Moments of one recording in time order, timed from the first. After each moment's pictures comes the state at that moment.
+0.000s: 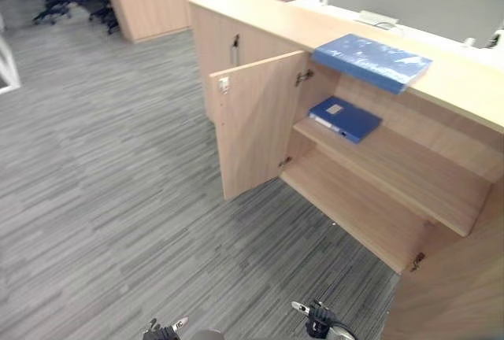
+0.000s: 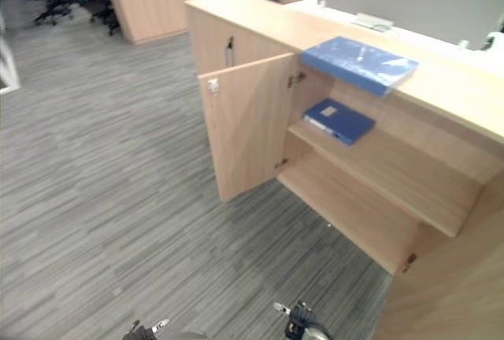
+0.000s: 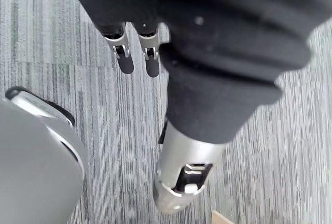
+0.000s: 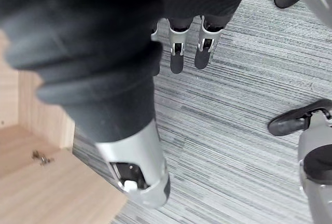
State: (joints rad) left arm 0.14 -0.03 0.47 0.97 -0.18 -0.07 0.13; right arm 0.02 0.07 -0.37 1.09 0.14 0.04 -0.01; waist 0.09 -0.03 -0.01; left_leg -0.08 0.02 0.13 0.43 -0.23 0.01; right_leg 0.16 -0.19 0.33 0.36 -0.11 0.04
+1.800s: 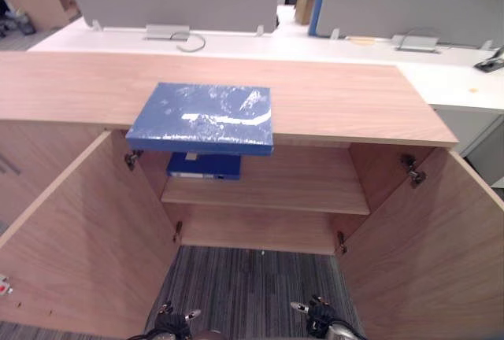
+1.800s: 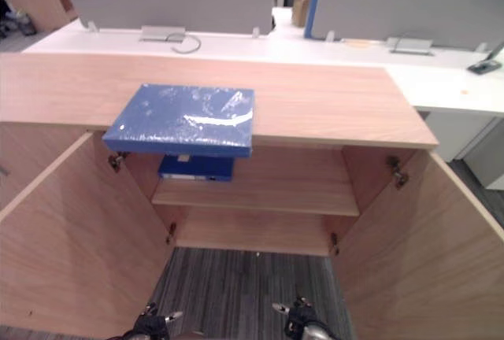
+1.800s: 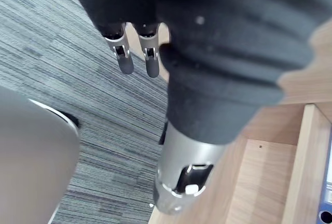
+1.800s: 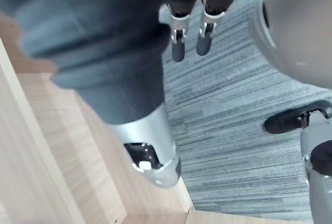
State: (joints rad) left arm 0.08 0.00 0.31 0.99 -0.10 -0.05 0.13; right arm 0.01 0.04 -0.19 1.03 0.13 0.04 -0.02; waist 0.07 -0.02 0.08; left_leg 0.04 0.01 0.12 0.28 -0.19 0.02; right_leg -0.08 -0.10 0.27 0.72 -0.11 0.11
